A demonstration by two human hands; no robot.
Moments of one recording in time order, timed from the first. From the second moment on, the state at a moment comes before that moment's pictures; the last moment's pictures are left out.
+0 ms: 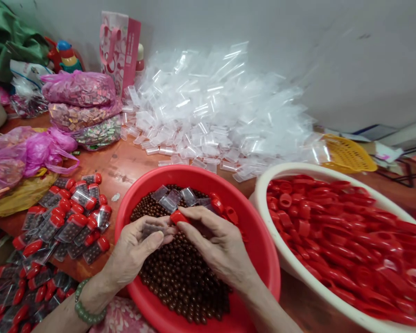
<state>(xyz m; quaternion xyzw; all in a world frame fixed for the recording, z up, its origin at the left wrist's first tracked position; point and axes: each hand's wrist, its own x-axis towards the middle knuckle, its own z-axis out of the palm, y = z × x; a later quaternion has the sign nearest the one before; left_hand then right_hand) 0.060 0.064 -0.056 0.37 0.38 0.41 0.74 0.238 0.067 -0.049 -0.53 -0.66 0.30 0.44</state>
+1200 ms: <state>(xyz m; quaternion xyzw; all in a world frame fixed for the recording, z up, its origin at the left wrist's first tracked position) 0.059 0.069 -0.055 0.37 0.32 0.35 0.80 0.215 0.059 -0.047 -0.40 -0.88 0.00 0.25</state>
